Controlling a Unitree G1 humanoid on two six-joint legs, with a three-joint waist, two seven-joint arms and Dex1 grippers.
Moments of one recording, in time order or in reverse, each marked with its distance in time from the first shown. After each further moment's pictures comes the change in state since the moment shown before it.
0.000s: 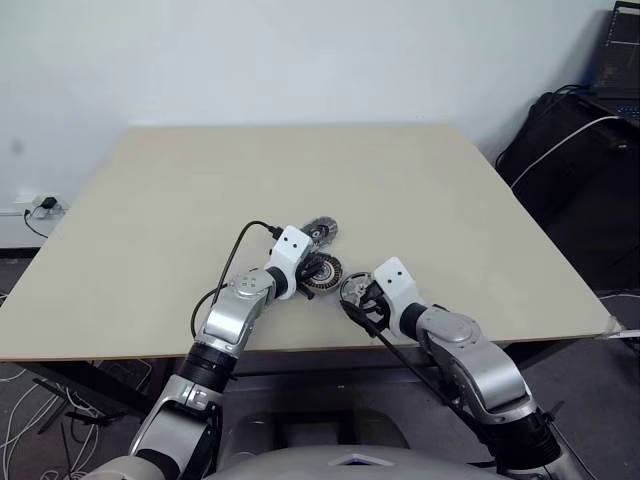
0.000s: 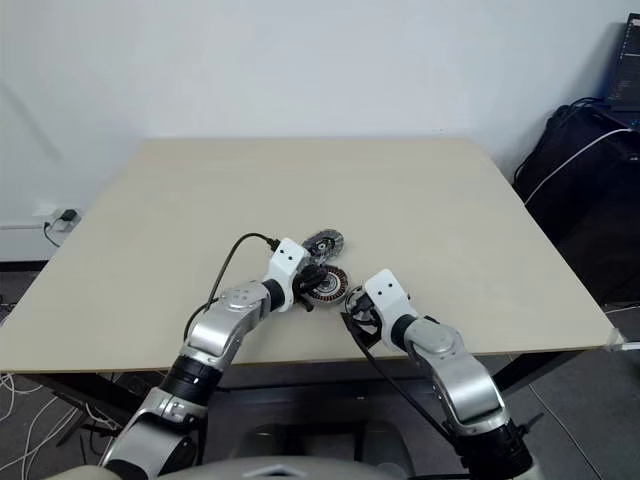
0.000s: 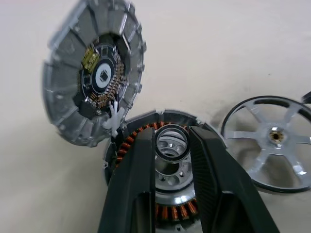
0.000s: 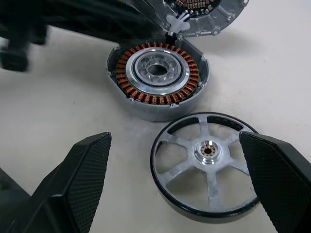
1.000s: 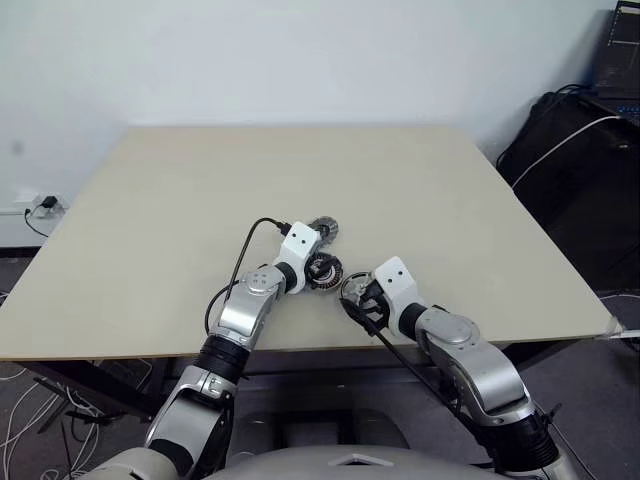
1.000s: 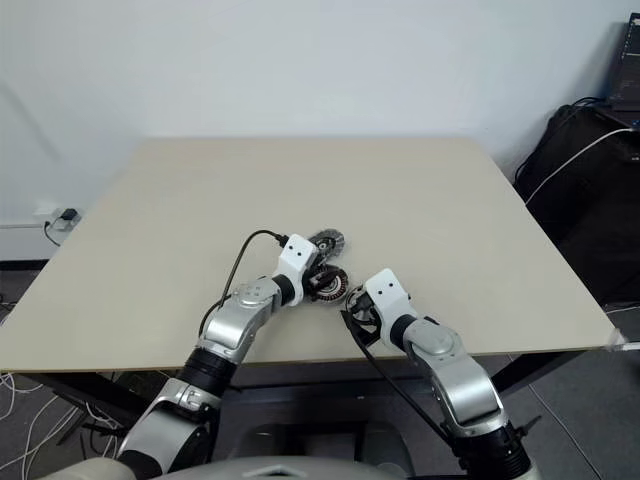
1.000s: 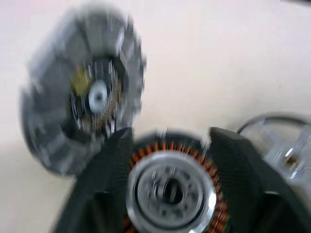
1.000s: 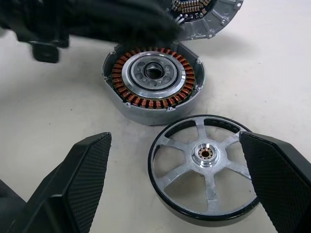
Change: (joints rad) left arm 0.021 -0.040 0.020 -0.014 0.029 -0.086 0.012; right arm 0.007 0.010 -0.005 -0.003 0.002 -0.005 -0.020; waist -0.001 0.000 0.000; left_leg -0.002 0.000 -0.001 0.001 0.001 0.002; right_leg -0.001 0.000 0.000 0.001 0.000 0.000
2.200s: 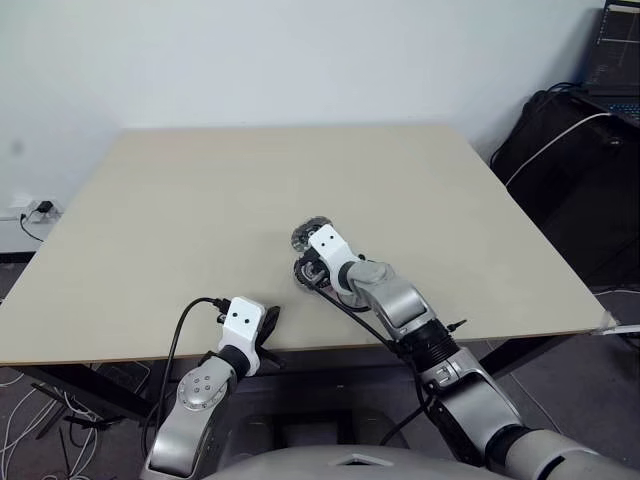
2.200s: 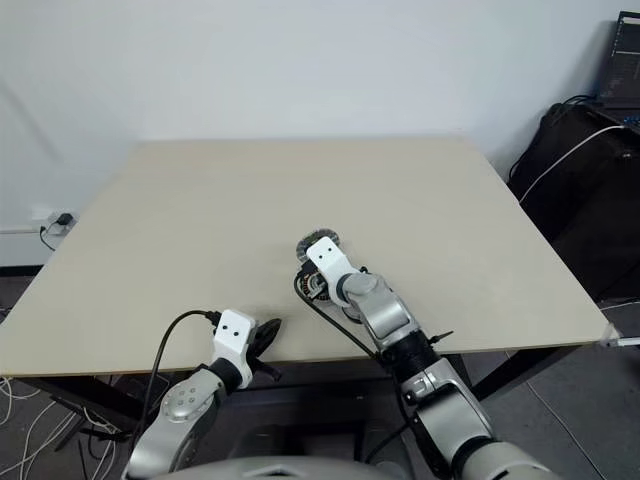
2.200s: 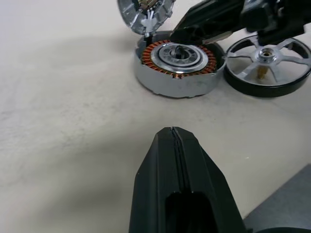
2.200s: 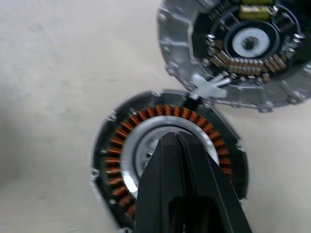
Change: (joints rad) left arm 0.677 0.127 0.028 -0.542 -0.015 -0.071 0.124; right arm -0.498 0.250 0.155 0.656 -0.157 -0.048 -0.031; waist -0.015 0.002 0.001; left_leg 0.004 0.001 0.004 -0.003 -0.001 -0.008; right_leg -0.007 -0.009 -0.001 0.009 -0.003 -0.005
